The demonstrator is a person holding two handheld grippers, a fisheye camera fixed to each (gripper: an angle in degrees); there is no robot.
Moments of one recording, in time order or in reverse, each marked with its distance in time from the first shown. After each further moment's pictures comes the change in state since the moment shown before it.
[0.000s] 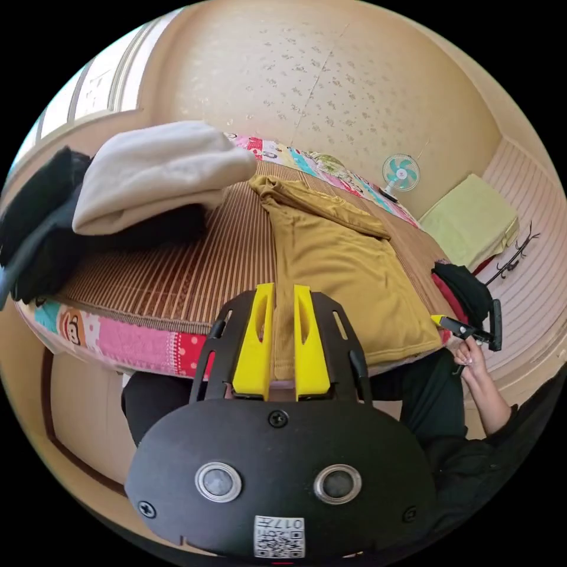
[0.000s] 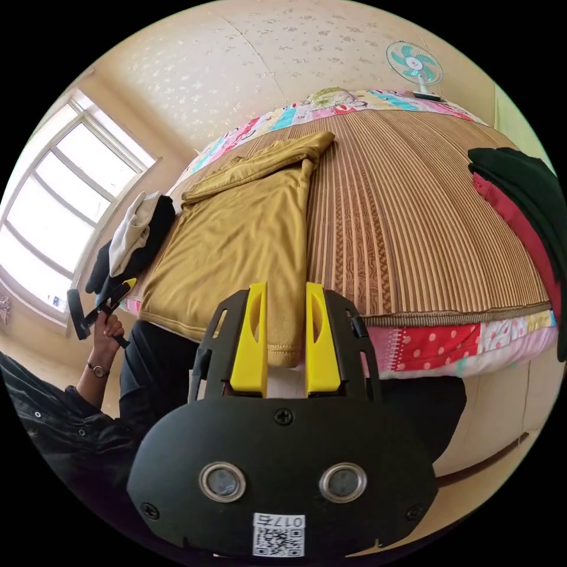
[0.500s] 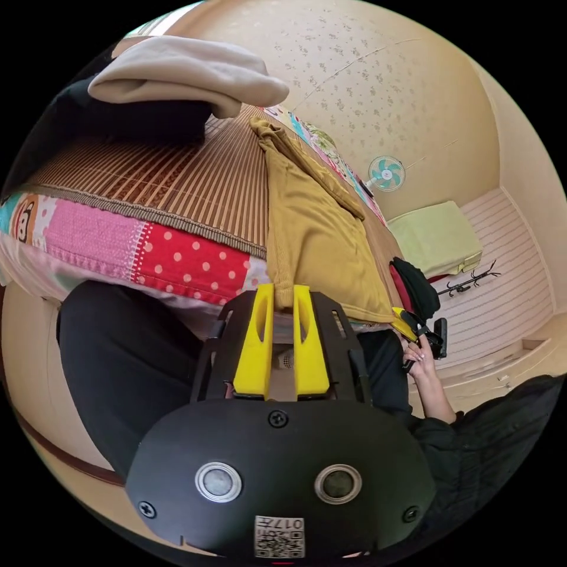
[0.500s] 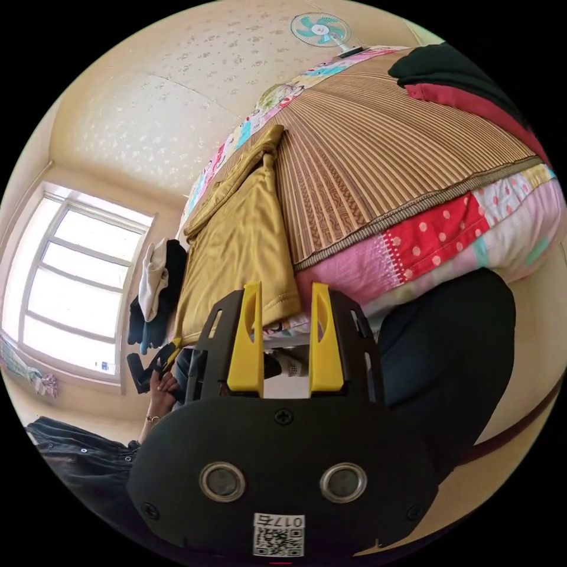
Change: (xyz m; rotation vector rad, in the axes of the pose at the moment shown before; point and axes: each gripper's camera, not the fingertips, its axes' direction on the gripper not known) left arm -0.069 0.038 -0.030 -0.123 0.283 -0.133; right arm 0.089 0.039 -0.076 0.058 -0.228 0.354
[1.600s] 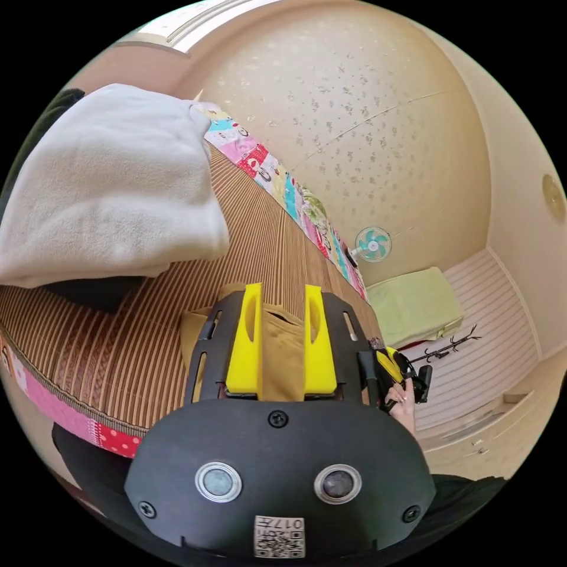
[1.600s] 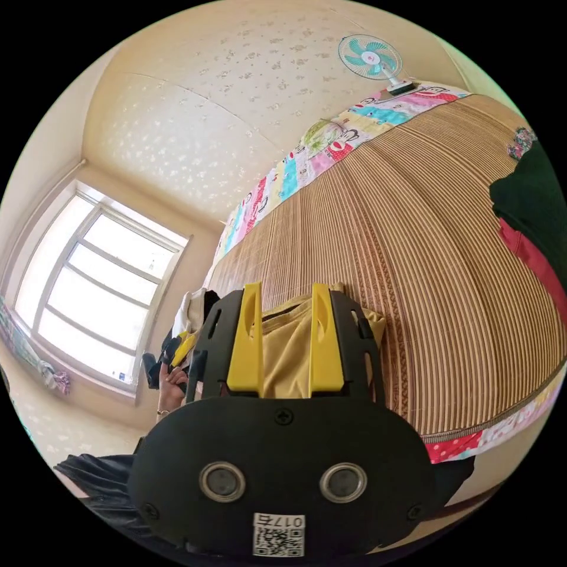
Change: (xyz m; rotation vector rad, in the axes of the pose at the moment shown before) left arm 0.052 -0.195 -0.011 0.283 0.014 -0.074; right arm -0.090 -0.195 -0.056 0.122 -0.096 -0.228
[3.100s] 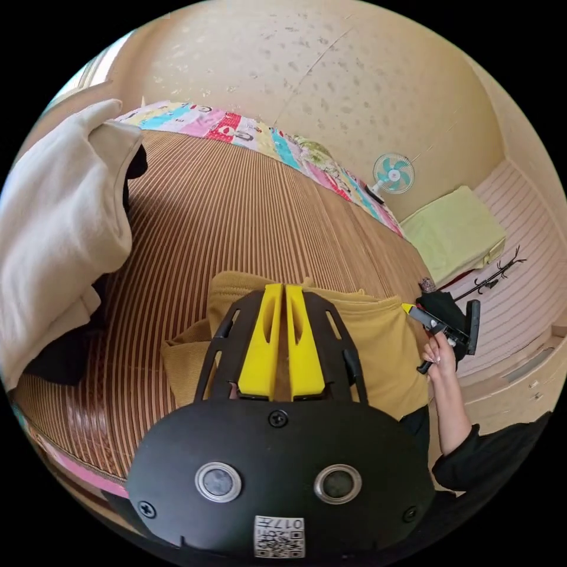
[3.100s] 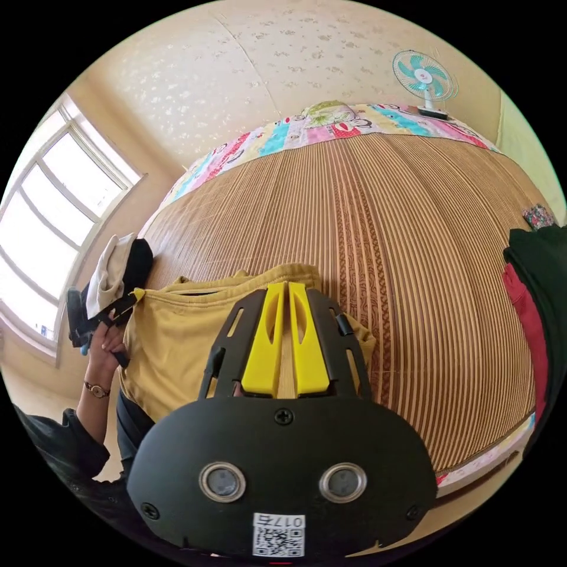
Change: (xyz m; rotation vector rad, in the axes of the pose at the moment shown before) left arm 0.052 -0.004 0.203 -0.138 -0.123 0.213; right arm 0.032 0.044 0.222 -0.096 0.331 -0.169
